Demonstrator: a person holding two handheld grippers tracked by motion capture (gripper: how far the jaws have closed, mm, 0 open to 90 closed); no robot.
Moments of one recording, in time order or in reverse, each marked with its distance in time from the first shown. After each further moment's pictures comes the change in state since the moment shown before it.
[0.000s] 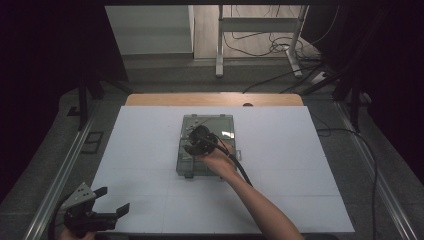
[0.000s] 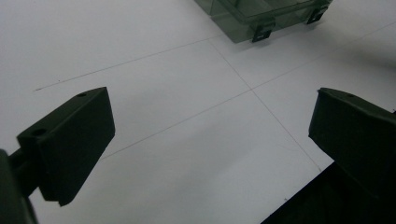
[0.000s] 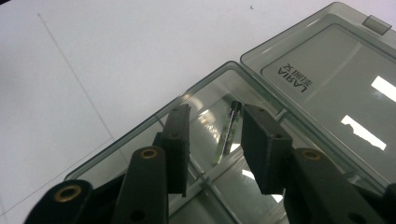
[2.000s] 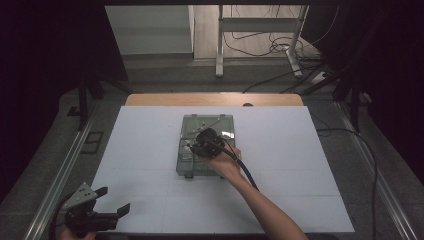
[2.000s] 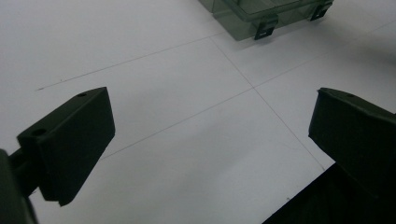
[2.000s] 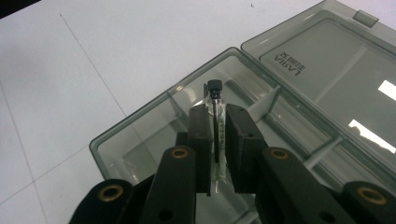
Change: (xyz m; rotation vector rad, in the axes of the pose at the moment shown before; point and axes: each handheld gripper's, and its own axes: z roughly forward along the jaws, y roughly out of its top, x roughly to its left) left arm -0.002 0.001 0.001 0.010 0.013 0.009; right arm 0.000 -0.013 -0.021 -0.027 0.021 0.009
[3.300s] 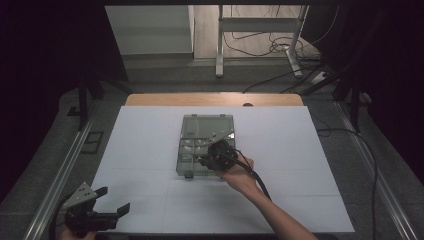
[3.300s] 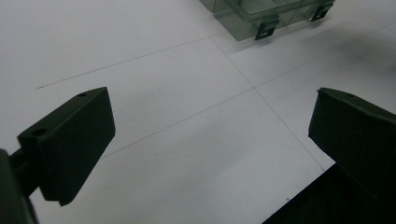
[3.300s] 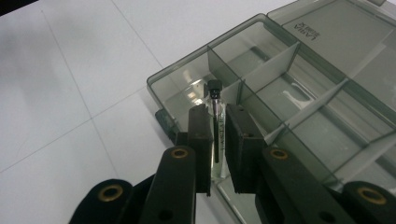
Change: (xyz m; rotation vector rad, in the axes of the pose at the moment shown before) left arm 0.001 0.000 0.000 0.002 0.000 -0.007; right arm 0.018 -0.029 -0.050 0.010 0.043 -0.041
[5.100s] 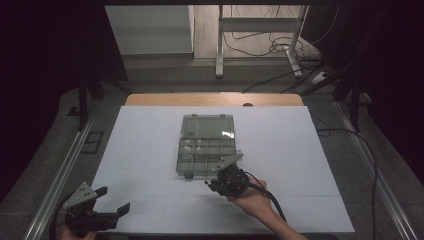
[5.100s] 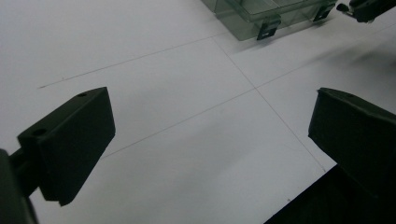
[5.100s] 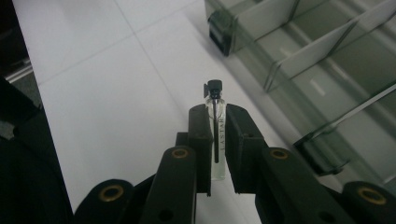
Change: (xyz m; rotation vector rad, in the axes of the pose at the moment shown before) left arm 0.000 0.000 0.000 -0.001 0.005 -0.005; right arm 0.031 -0.053 -0.028 0.096 0.047 -0.046
